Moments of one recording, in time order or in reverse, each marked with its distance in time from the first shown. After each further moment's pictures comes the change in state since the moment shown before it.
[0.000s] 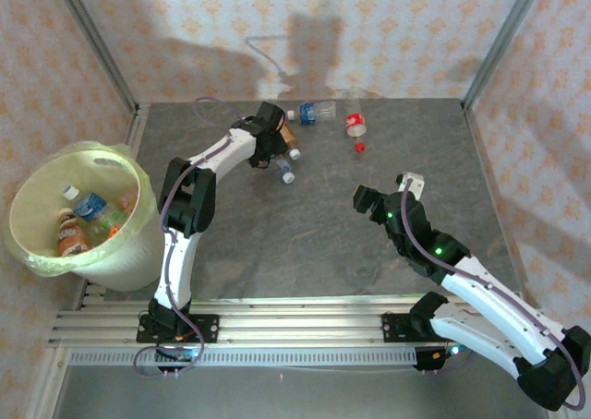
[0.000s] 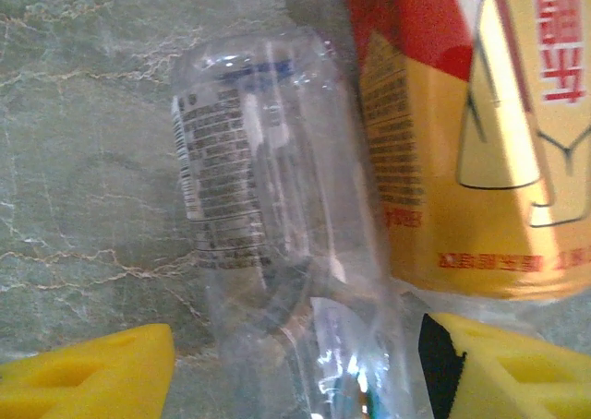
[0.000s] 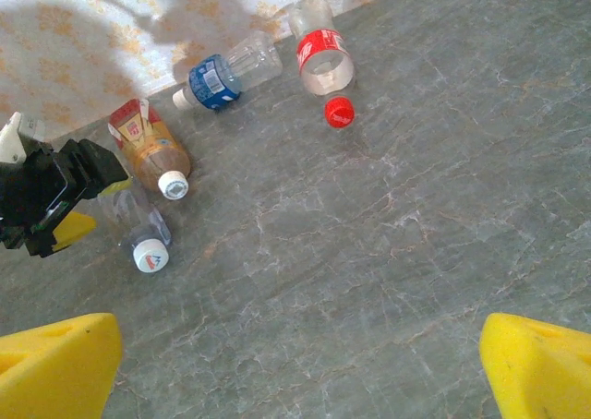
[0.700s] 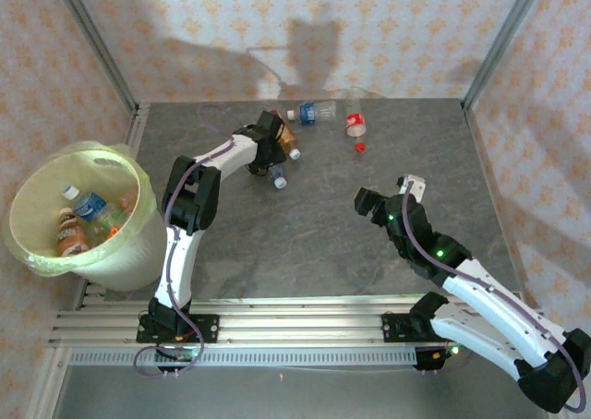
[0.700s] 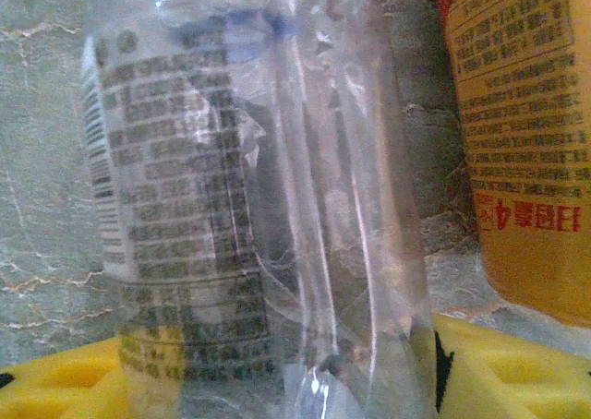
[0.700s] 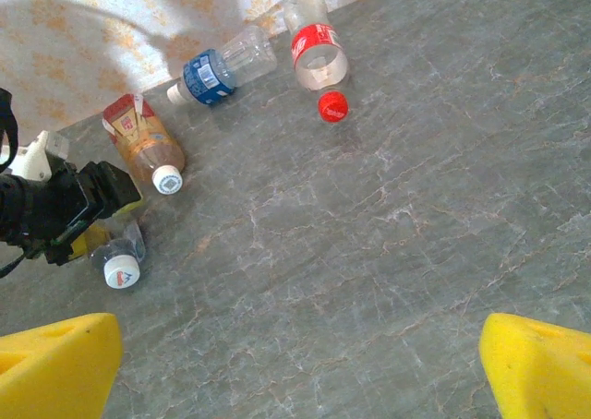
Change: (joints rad) left arm 0.010 0.043 -0.050 0.053 0.010 0.068; right arm 0.000 -0.023 -0.013 -0.014 0.002 0.000
